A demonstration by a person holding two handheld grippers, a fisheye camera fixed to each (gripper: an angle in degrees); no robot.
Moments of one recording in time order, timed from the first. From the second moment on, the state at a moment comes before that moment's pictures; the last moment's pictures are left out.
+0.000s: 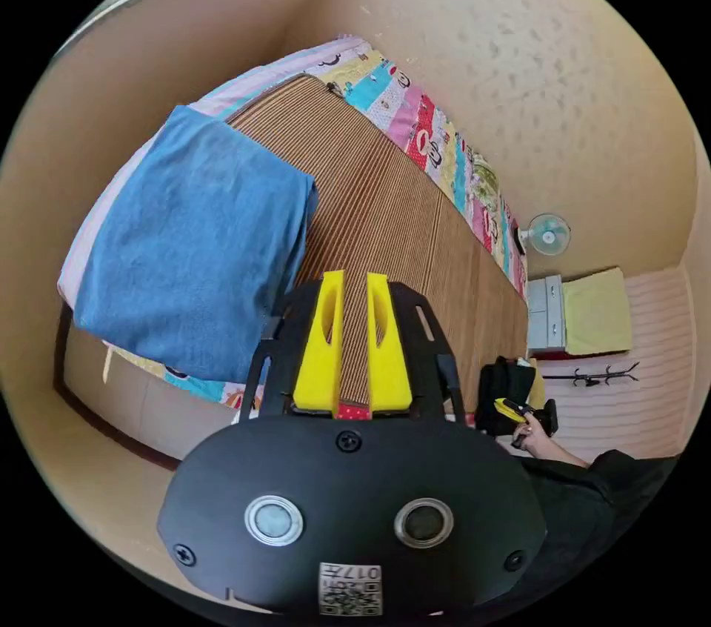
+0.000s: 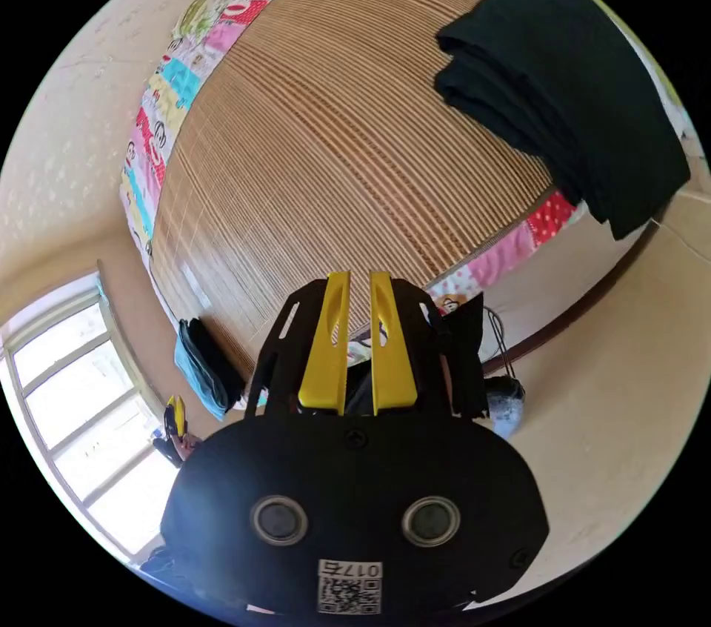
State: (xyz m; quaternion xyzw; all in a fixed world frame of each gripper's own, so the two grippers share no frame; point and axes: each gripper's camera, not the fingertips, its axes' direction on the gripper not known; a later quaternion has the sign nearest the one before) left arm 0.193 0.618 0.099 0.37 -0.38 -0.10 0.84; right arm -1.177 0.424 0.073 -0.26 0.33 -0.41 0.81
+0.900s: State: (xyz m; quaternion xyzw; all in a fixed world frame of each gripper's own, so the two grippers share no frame) left arm 0.335 0.607 0.485 0.46 -0.38 0.25 0.76; right arm -1.333 0.213 -0.108 -0.07 0.35 -0.53 0.77
